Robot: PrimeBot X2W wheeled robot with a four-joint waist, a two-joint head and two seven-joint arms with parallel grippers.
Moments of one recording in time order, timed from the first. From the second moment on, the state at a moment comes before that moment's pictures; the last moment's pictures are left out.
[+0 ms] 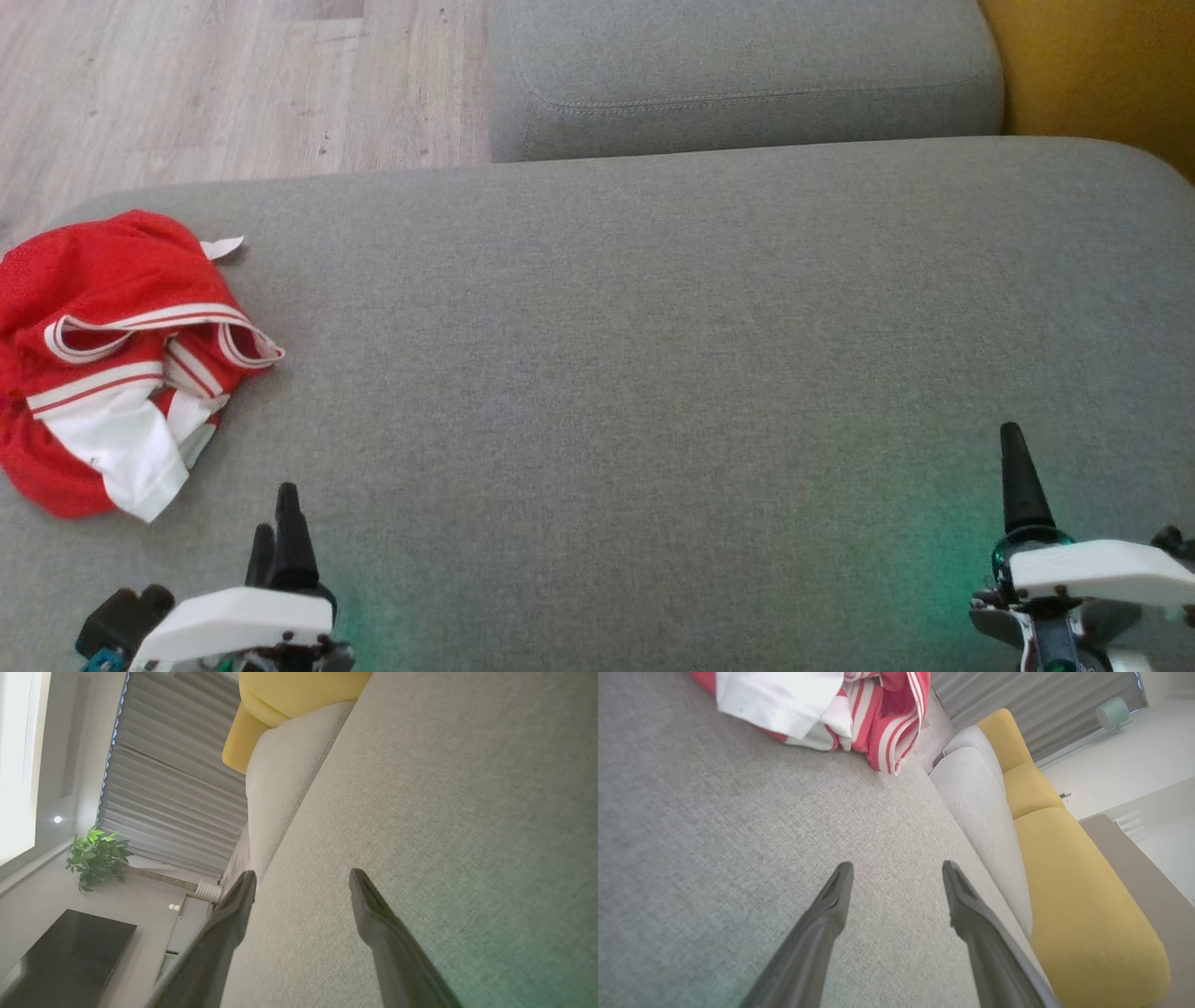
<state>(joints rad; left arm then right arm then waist) 0.01 0.07 -0.06 0.30 -1.12 -0.02 0.00 0.01 -0.04 -0.08 0.30 1.12 0.12 0.02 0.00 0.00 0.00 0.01</state>
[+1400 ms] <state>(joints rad) 0.00 0.15 -0.20 0.25 -0.61 0.06 -0.13 0.01 -0.04 -0.03 0.24 0.60 0.12 -0.01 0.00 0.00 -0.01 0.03</state>
